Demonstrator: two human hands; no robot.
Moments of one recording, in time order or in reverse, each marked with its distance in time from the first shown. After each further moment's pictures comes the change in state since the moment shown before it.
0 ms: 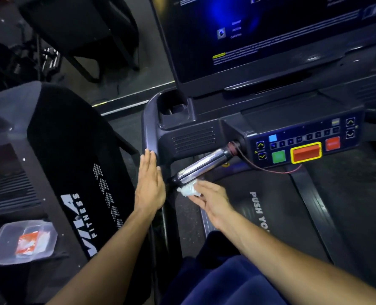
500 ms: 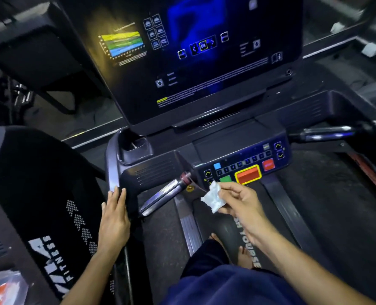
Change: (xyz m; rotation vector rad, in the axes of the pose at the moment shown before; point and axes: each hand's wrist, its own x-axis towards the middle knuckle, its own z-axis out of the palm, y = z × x) left_hand 0.006 -0.004 0.007 0.277 0.005 0.136; right_hand -0.082 -0.142 -0.109 -0.259 0.008 -0.386
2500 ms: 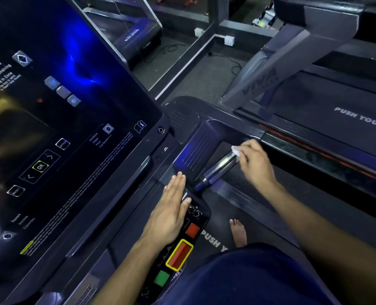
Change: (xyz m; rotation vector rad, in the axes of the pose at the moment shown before) left_hand 0.152 0.406 0.059 -0.170 -0.590 0.875; right_hand 0.137 -0.099 -0.292 -0.927 0.861 -0.534
